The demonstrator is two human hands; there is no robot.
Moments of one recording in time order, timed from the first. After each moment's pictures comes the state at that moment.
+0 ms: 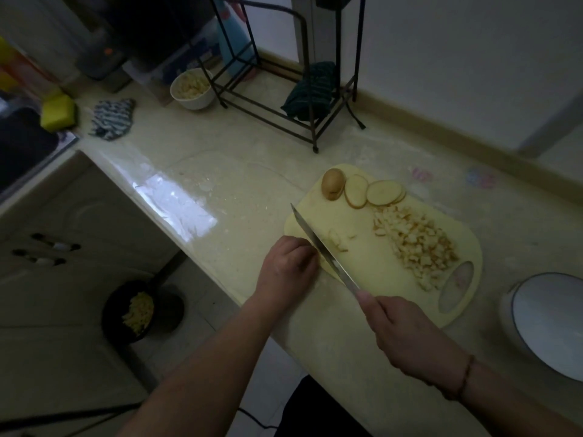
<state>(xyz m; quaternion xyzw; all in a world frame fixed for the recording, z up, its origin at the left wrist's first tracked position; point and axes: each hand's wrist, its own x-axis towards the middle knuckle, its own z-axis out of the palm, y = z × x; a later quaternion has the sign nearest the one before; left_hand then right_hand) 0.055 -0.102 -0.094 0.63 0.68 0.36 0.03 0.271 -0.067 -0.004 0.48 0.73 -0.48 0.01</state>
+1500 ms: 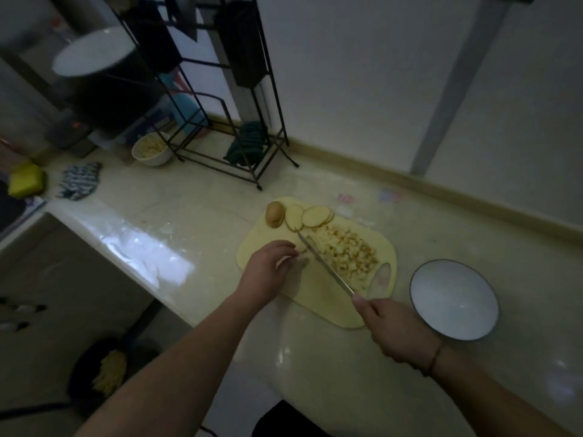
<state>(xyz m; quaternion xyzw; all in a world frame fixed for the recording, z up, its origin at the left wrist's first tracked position) 0.099 -0.056 -0.048 0.63 0.68 0.34 0.16 0.361 -0.046 0.003 0.52 0.73 -0.45 0.01</state>
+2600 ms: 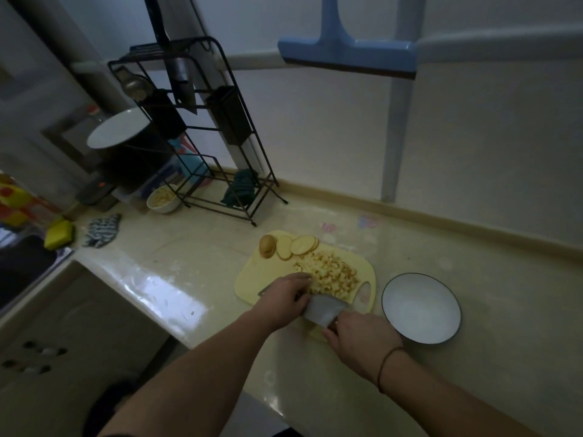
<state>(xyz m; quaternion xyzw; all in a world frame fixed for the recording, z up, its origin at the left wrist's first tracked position) 0.152 -0.048 -0.015 0.71 0.66 0.11 0.21 0.359 -0.061 0.008 0.43 0.88 -0.17 0.05</state>
